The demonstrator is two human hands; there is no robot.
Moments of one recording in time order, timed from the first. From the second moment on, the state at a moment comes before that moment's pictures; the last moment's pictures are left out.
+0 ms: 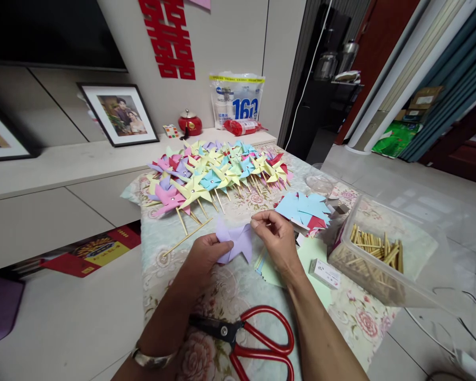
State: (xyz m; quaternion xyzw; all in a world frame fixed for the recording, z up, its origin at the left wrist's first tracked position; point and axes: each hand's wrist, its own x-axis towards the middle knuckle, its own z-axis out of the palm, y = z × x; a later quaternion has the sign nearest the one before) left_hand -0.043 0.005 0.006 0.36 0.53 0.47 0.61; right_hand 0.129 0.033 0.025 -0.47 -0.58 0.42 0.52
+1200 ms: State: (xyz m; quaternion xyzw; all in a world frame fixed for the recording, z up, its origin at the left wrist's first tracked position) left_hand -0.075 0.041 0.049 0.60 0.46 0.21 0.62; right_hand 0.123 0.022 0.026 -0.41 -0.62 0.57 0.35
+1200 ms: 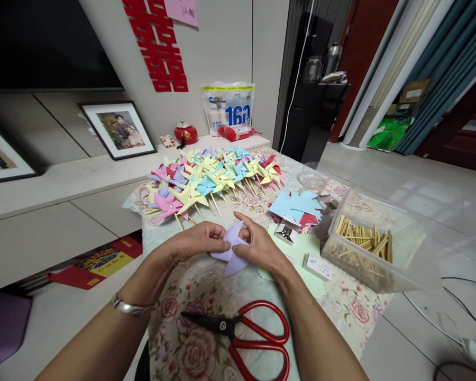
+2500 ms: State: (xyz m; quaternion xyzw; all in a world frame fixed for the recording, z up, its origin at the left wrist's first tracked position) left_hand -0.043 0.010 0.006 0.22 0.41 0.56 0.69; right_hand 0.123 0.037 0.012 -0.43 -0.56 0.51 0.49
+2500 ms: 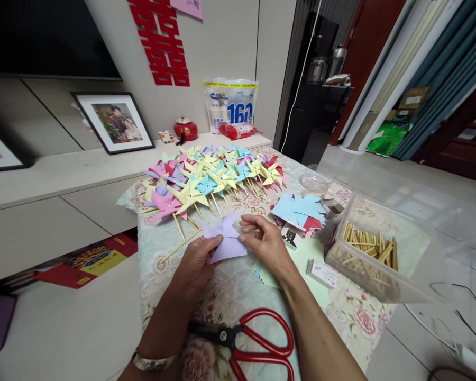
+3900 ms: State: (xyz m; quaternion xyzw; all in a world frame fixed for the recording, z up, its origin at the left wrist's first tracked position) left_hand -0.033 0.011 -0.001 0.31 0.50 0.56 0.58; right_hand 0.114 0.028 0.017 -0.46 -0.71 0.39 0.36
